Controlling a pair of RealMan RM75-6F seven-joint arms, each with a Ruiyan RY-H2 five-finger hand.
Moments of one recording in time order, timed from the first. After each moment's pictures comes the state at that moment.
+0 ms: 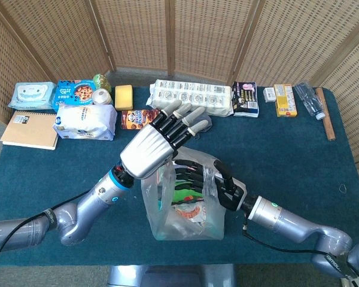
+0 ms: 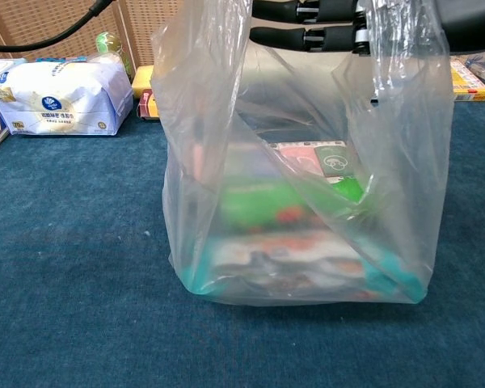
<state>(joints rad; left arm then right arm) -0.97 -1.41 -0.35 -1.71 1.53 1.23 0.39 0.94 -0.99 -0.02 -1.87 -1.72 1.02 2.11</state>
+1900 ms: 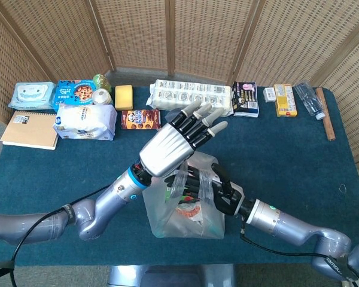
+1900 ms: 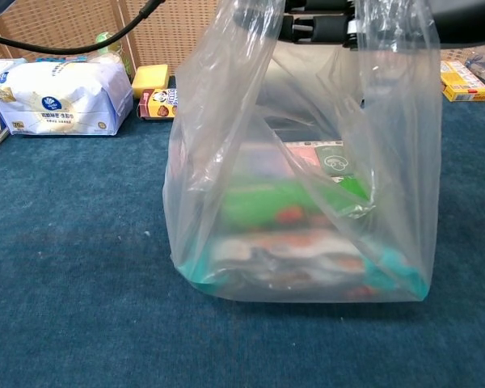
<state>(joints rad) -1.06 -1.52 -0.37 -1.62 1.50 1.20 0.43 0.96 -0.98 -0.03 -1.91 -1.74 1.04 2.15</state>
